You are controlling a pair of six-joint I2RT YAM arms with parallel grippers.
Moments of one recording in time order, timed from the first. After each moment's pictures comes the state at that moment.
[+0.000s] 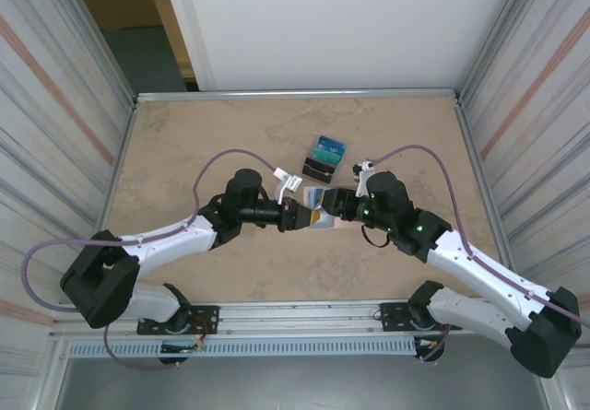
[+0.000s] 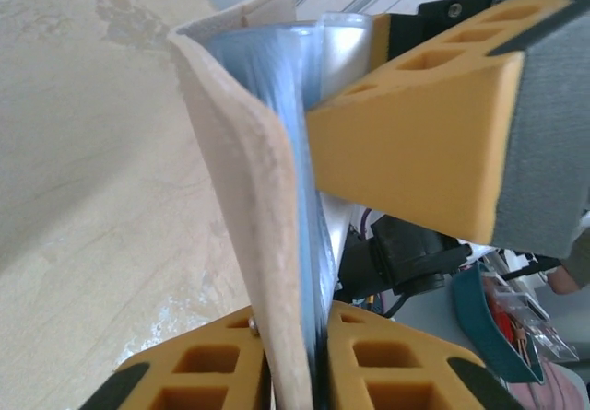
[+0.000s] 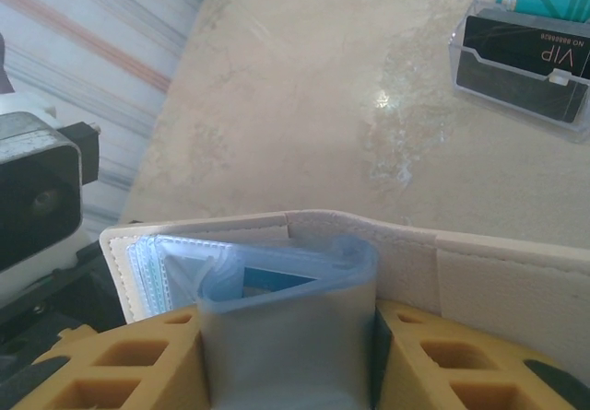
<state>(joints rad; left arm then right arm) -0.76 1.35 0.69 0.34 0.74 -0.60 0.73 0.93 0.72 -0.27 -0.09 0.77</state>
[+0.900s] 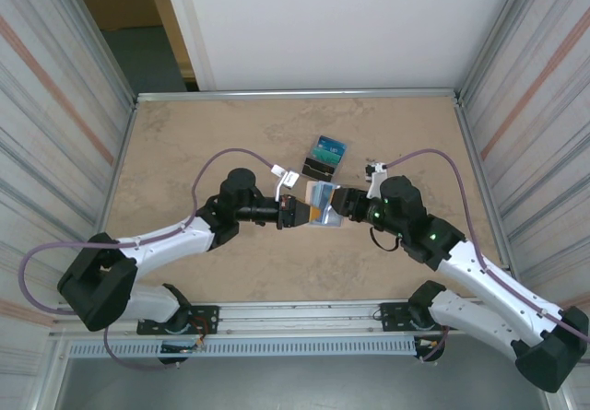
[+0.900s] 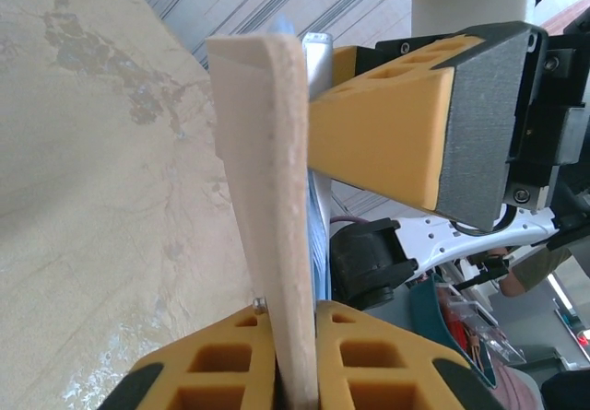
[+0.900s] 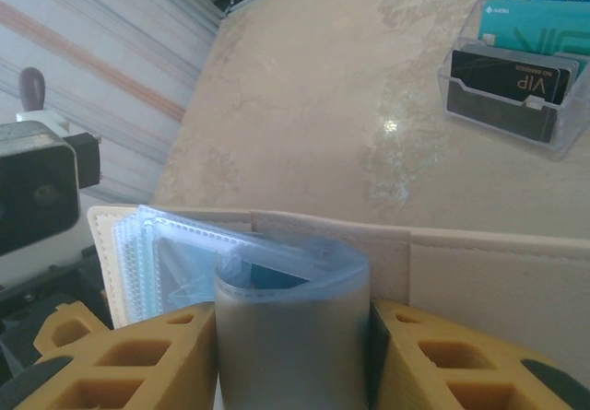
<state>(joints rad) -0.75 1.33 0.67 0.44 0.79 -0.69 0.71 0.82 0.70 -0.30 -0.07 0.78</state>
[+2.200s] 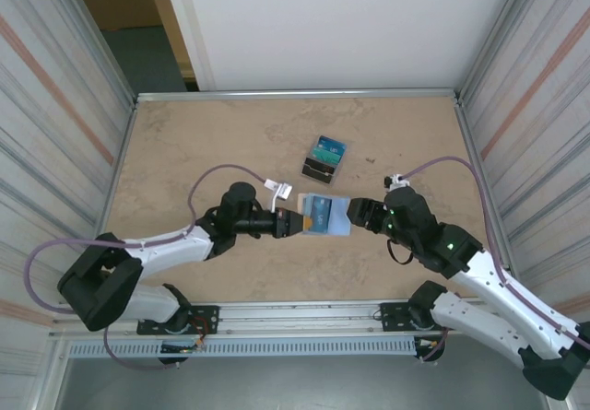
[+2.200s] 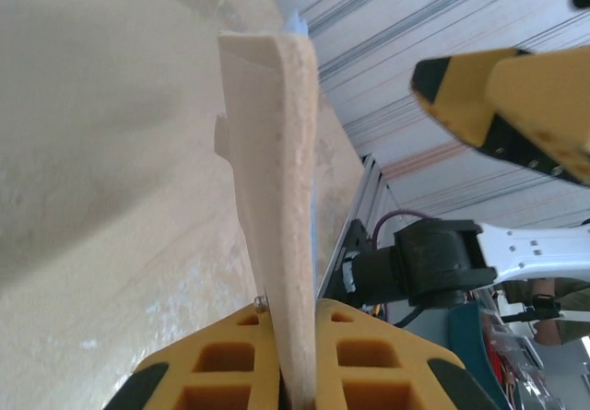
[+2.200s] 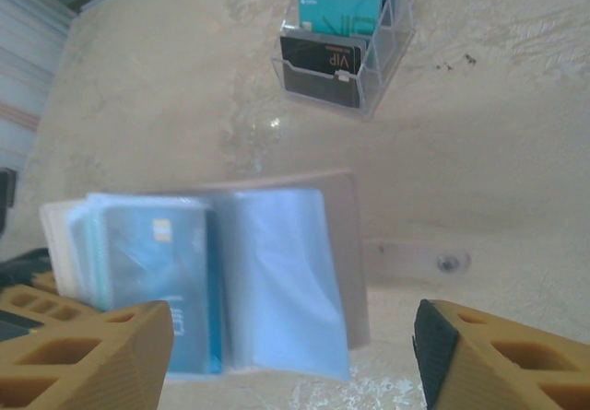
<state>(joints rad) -0.76 1.34 0.53 0.44 0.65 -0.76 0.76 0.74 0.75 -0.66 0.18 0.80</state>
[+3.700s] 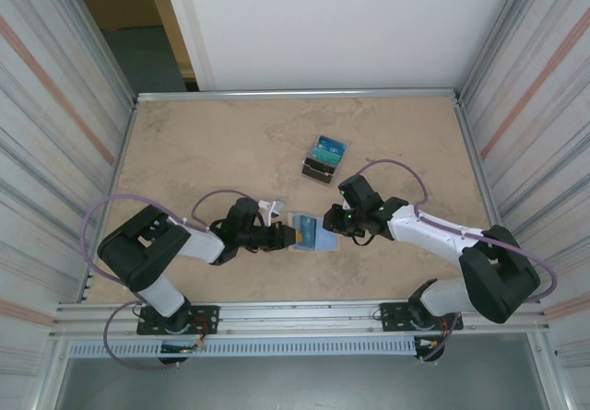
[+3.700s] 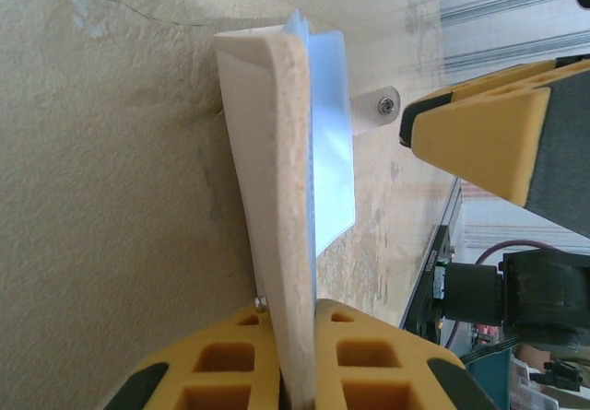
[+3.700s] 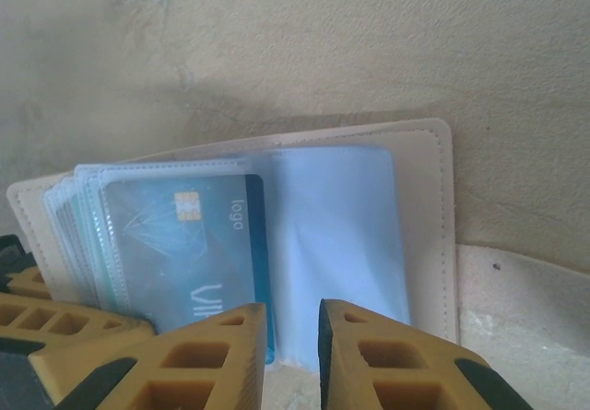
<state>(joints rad) -0.71 1.63 0.40 0.67 0.61 -0.91 0.66 1.36 0.70 -0.34 -0.19 0.83</state>
